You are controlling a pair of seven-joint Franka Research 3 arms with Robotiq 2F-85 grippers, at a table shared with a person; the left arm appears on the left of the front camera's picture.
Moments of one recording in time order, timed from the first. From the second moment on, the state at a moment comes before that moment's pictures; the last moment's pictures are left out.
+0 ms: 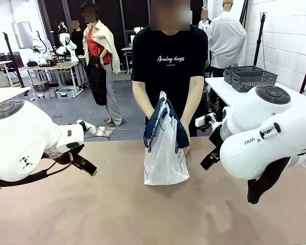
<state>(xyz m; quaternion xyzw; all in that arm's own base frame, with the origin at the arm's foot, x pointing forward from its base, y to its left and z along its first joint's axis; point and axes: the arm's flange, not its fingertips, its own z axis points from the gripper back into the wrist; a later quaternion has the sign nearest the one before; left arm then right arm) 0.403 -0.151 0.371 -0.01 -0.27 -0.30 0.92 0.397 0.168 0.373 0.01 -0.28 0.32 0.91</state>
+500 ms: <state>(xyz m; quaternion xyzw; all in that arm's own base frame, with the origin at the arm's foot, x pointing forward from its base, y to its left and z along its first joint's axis) 0.403 -0.151 0.371 -0.01 -0.27 -0.30 0.92 0.397 0.168 0.373 0.01 -0.28 0.32 0.91</state>
